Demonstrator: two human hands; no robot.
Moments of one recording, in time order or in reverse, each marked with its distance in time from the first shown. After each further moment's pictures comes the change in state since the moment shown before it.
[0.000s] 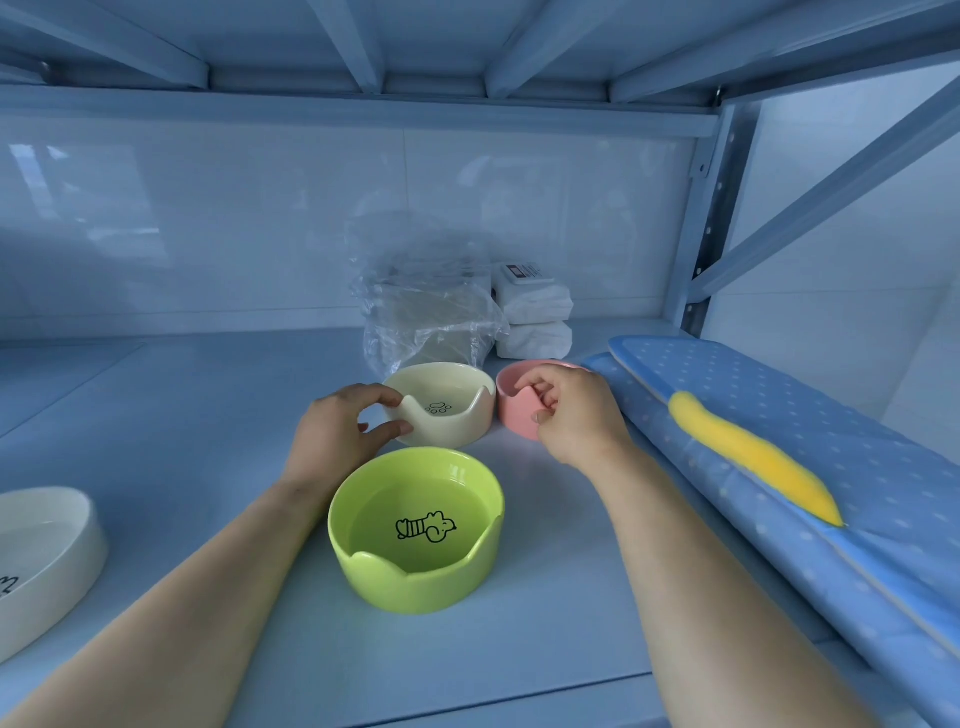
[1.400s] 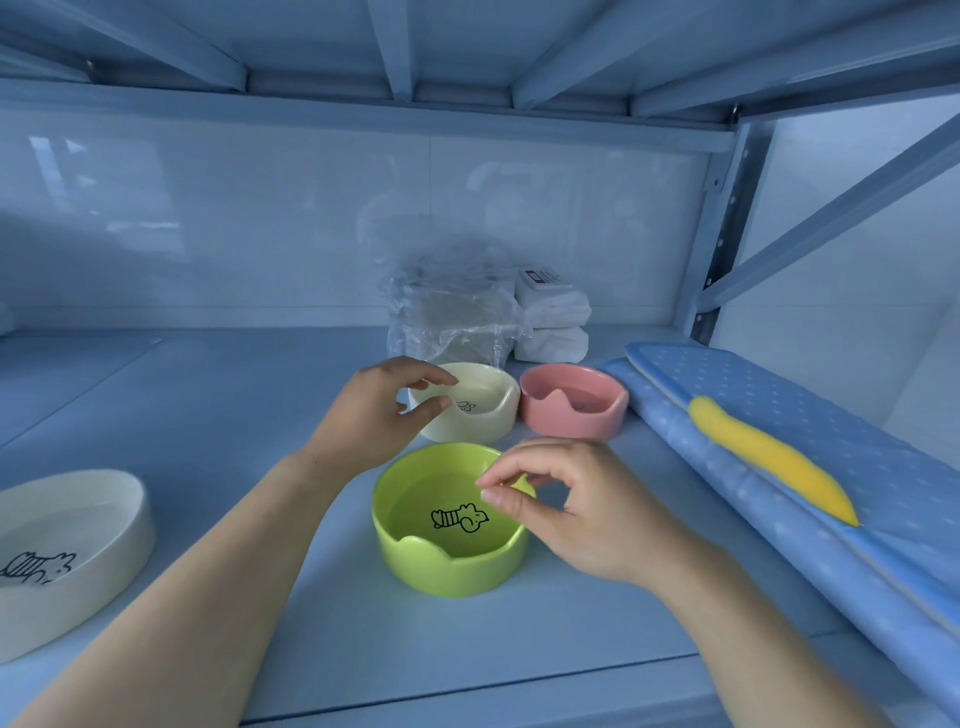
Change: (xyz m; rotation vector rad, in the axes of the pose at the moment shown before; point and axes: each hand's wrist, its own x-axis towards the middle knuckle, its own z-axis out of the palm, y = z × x) left_hand 0.003 0.023 -0.024 -0.071 -0.128 0.186; right_hand -0.091 -0.061 -0.022 0.189 -0.338 -0.349
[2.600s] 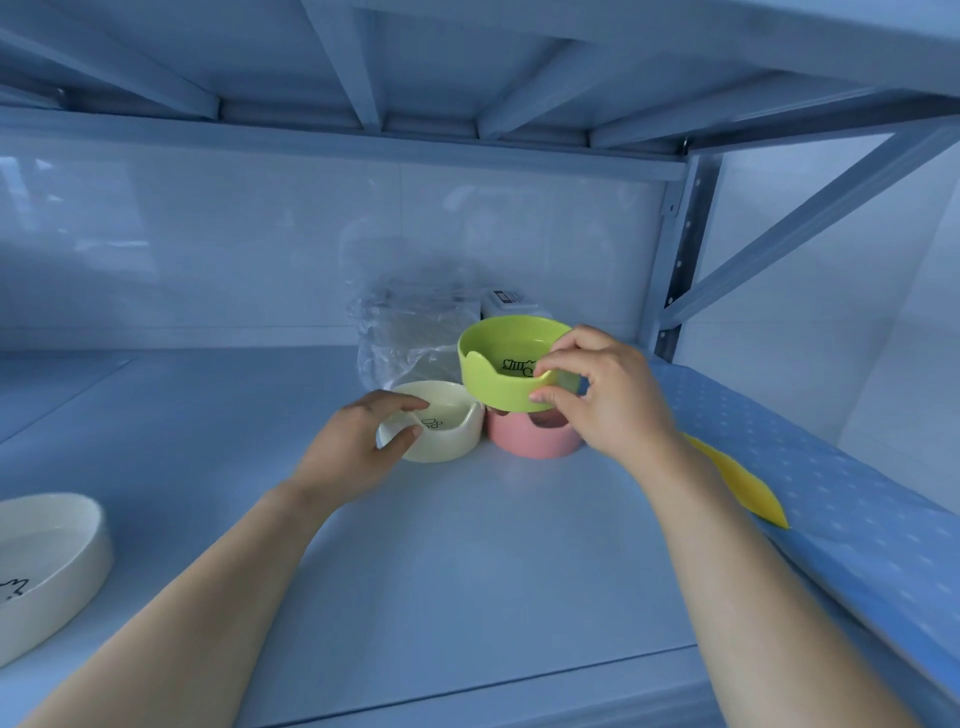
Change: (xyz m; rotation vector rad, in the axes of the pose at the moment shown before) left_hand -0.005 -0.006 0.020 0.097 -0.019 -0.025; right_hand 0.039 0.029 -0.075 -0.415 0.430 -0.064
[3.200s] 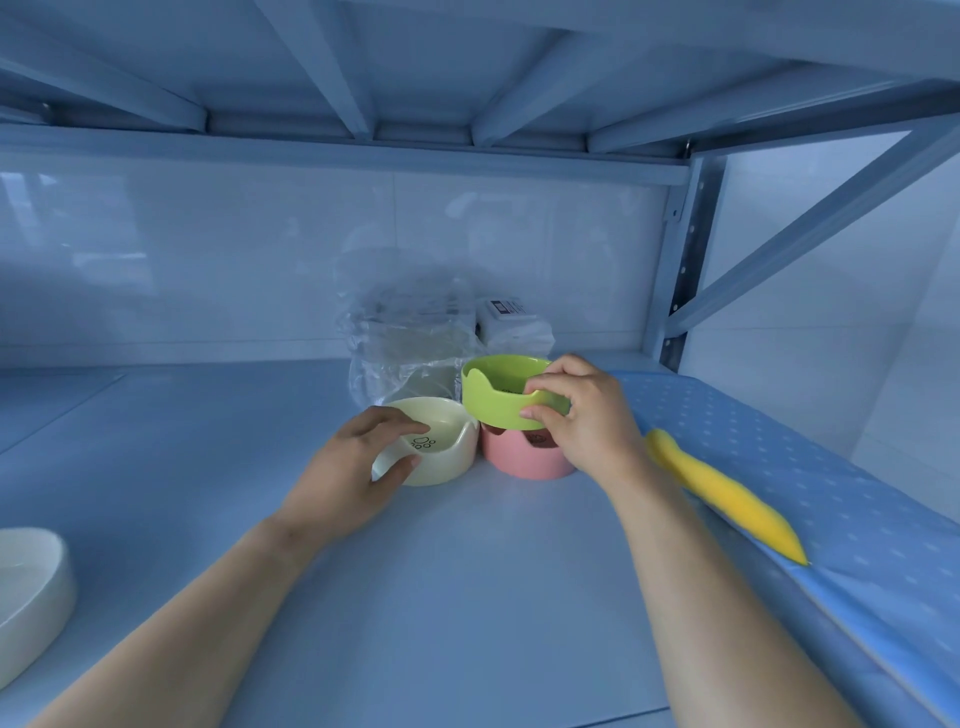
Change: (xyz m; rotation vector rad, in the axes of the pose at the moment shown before) left_hand 0.000 0.004 0.008 0.083 0.017 0.087; right_hand 0.011 0.042 0.042 0.086 0.026 0.086
